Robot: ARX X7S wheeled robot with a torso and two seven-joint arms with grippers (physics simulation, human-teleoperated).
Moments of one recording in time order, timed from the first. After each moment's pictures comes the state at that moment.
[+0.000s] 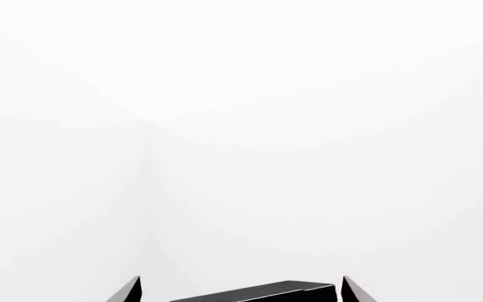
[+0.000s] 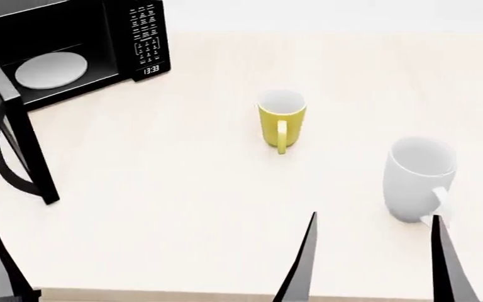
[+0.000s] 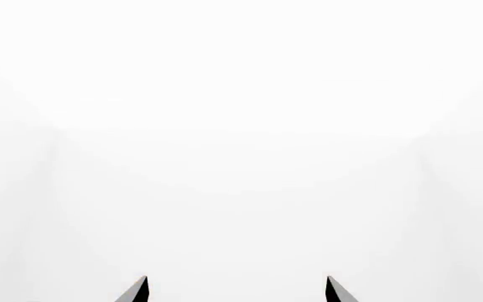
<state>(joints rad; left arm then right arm) 0.08 -0.14 0.07 0.50 0.20 0.20 -0.33 -0.05 0.13 -0.09 -0.39 -0.01 -0.46 0.16</state>
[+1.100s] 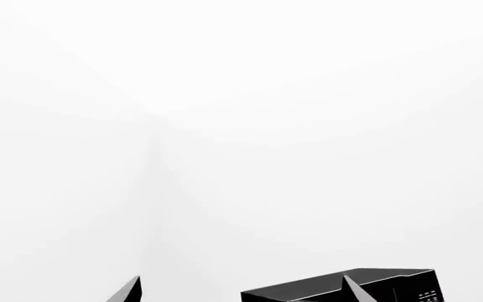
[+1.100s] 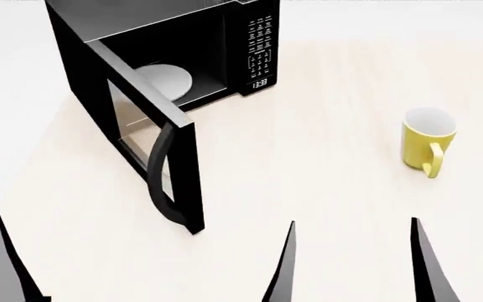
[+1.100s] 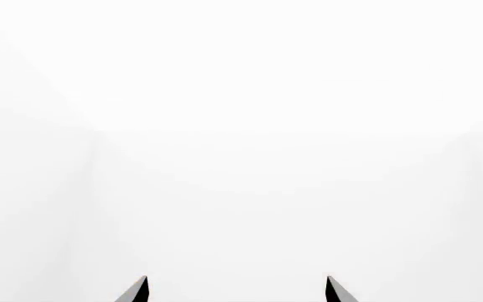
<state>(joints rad) 0.08 -0.19 0.13 0.48 0.20 0.20 -0.38 -0.05 0.19 -0.17 -0.40 0.01 -0.47 0.20</state>
